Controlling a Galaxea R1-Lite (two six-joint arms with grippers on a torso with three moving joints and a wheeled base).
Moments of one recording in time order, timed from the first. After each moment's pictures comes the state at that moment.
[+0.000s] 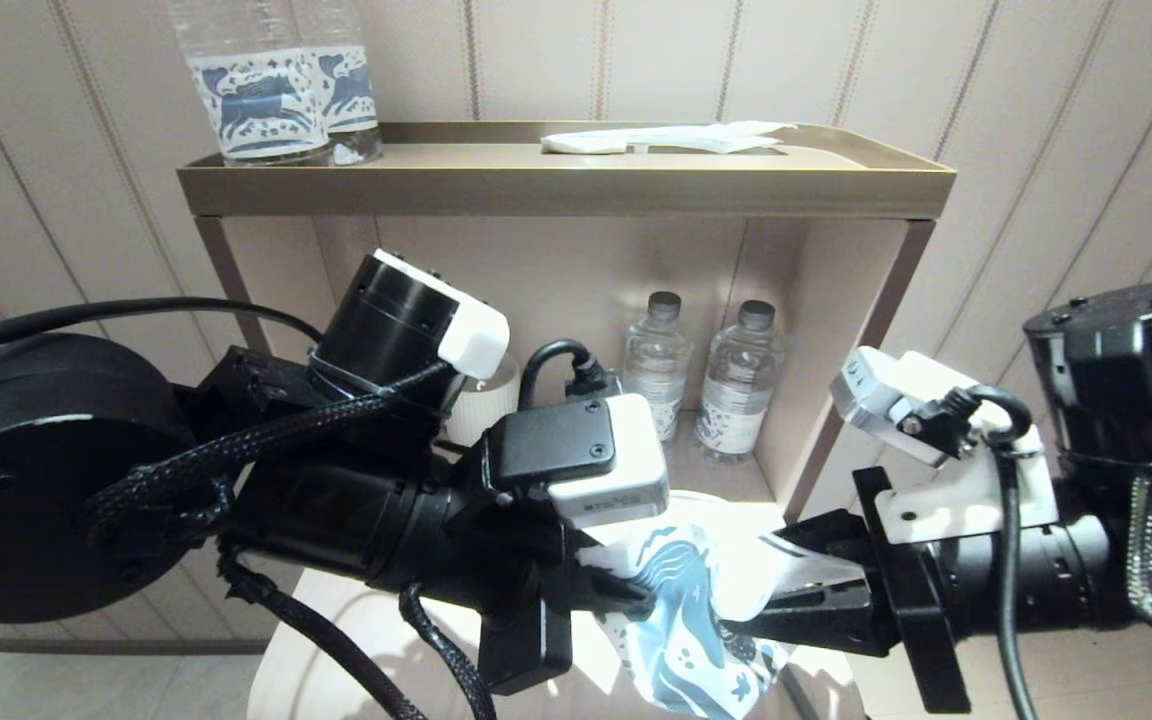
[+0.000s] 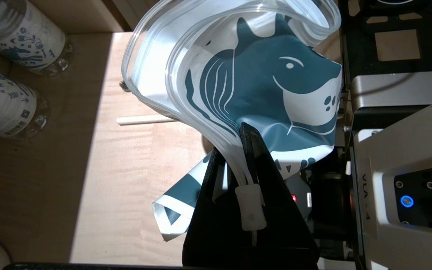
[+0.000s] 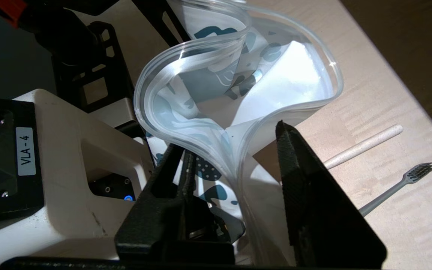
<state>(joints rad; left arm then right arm) -0.87 1.67 -1.18 0.15 -0.47 0.60 0.60 1.37 -0.90 0.03 0.57 -0.16</state>
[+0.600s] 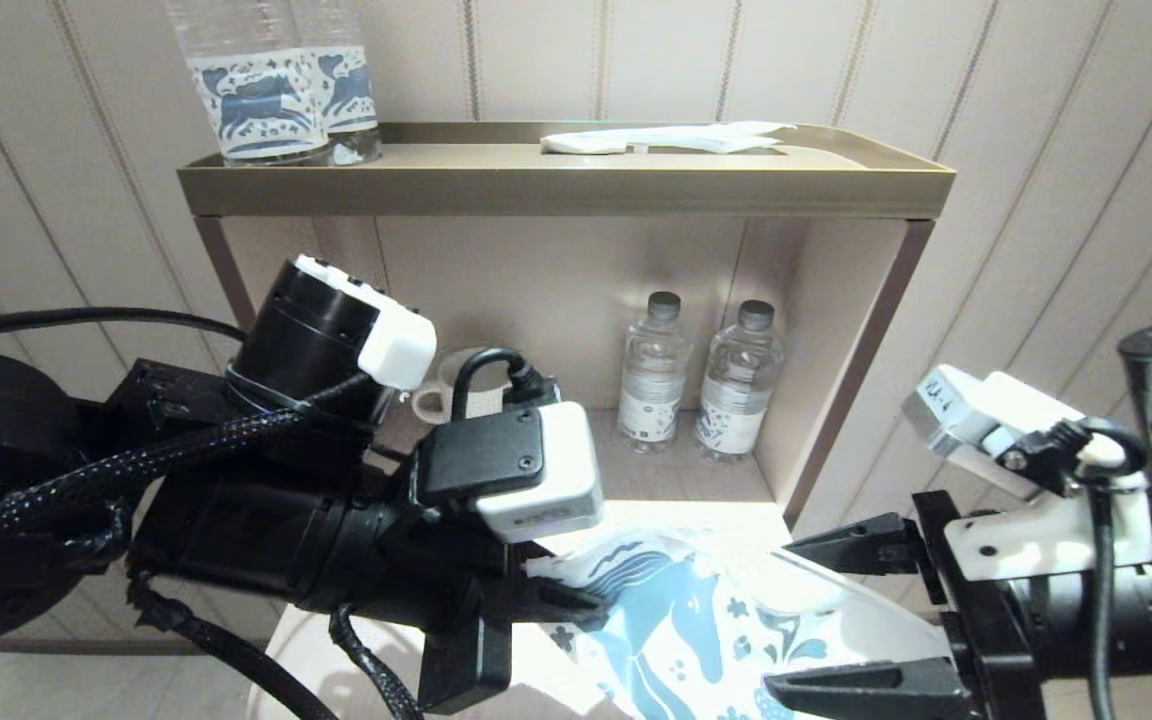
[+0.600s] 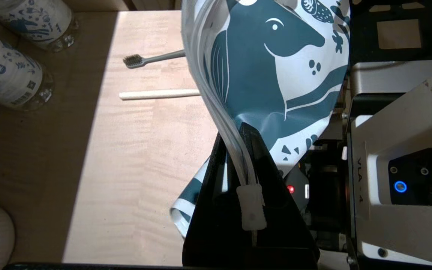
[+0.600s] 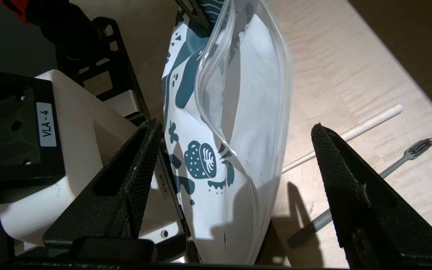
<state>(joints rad) -0.83 1.59 -1.09 0.16 -0.46 0.59 0.58 1.28 -0.83 0.06 0.57 -0.16</state>
